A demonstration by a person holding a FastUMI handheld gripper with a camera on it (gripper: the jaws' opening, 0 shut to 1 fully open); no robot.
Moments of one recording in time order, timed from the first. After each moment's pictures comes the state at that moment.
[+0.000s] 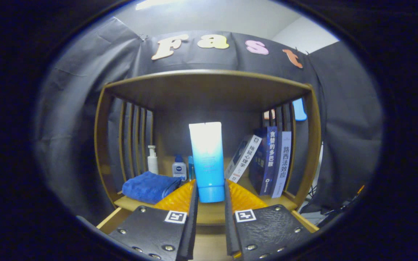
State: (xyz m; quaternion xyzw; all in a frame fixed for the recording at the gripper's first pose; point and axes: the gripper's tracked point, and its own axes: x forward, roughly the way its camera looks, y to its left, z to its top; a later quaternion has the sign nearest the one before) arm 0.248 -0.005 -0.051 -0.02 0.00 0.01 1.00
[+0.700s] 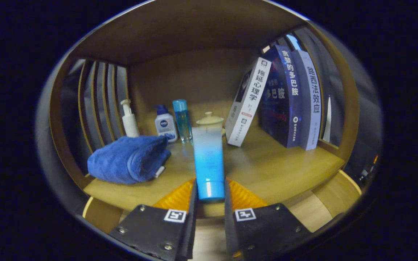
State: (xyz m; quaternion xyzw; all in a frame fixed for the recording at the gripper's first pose) arm 0.323 -0.004 -0.191 0.02 0.15 -0.01 0.99
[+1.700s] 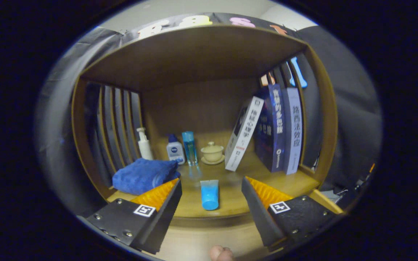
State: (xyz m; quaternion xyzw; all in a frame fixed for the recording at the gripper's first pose) arm 0.255 -0.009 -0.071 0.01 0.06 0.02 1.00
